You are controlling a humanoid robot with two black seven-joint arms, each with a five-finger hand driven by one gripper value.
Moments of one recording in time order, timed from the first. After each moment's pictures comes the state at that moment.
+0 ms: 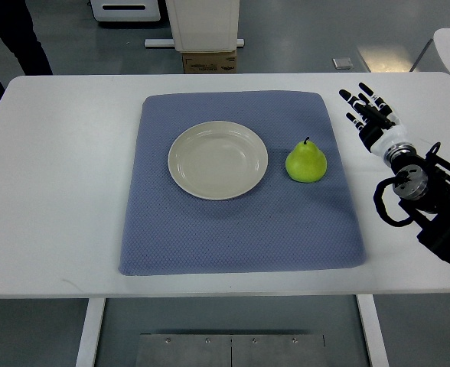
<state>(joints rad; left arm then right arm) -0.02 0.00 -0.11 -0.20 -0.10 0.11 -0.12 0.88 -0.16 0.53 0.51 0.21 0.02 0.28</state>
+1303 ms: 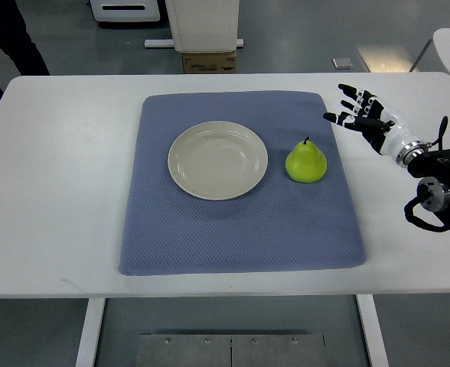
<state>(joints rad) -0.03 0.00 -0.11 -0.20 -0.10 0.11 -0.12 0.88 -0.36 0.34 0.69 -0.18 0.13 0.33</state>
